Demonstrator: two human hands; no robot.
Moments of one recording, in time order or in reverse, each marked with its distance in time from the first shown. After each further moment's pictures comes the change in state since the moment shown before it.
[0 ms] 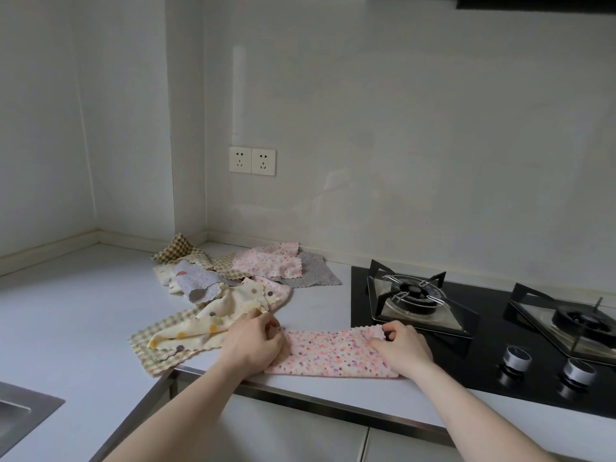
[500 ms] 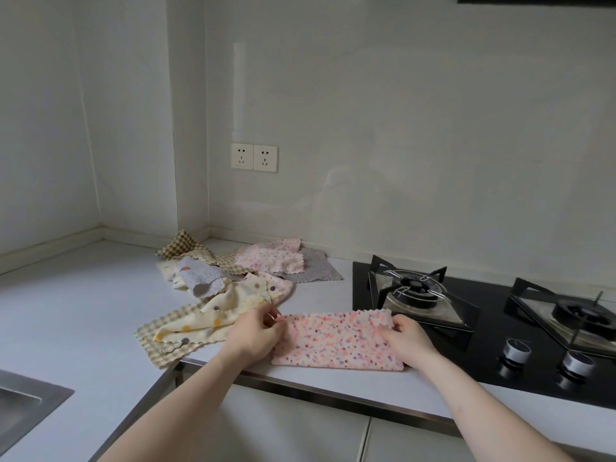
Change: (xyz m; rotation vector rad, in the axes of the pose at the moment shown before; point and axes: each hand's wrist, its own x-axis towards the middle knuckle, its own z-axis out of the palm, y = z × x) left_hand -0.002 -0.003 -0.002 -0.310 0.001 -0.065; right_hand -0.001 0.005 -0.005 0.270 -0.079 0.000
